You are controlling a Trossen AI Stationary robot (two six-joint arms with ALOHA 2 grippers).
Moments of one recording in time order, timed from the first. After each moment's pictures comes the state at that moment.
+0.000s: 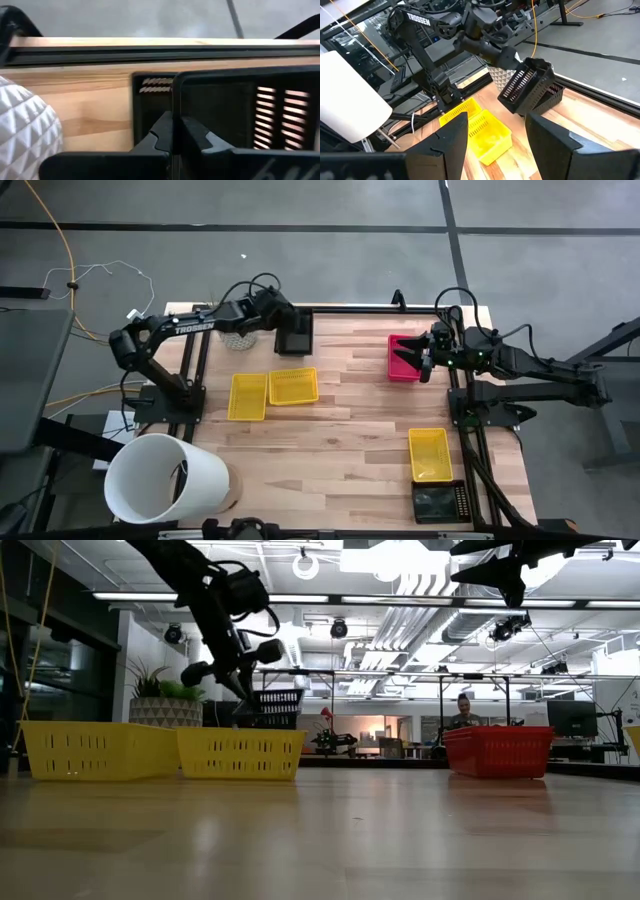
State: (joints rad) left arm 0.69 1.55 1.06 -0.45 -0.33 -0.81; right arm -0.18 0.62 0.66 -0.20 0.11 0.46
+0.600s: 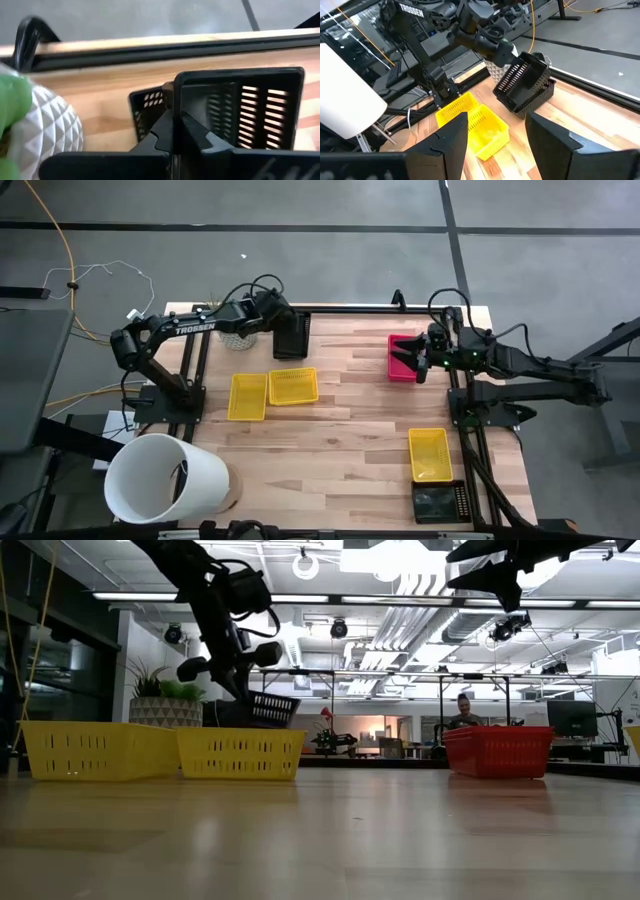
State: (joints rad) left arm 0.67 1.55 1.08 -0.52 -0.39 -0.78; right arm -0.17 0.65 0.66 -0.20 0.11 0.46
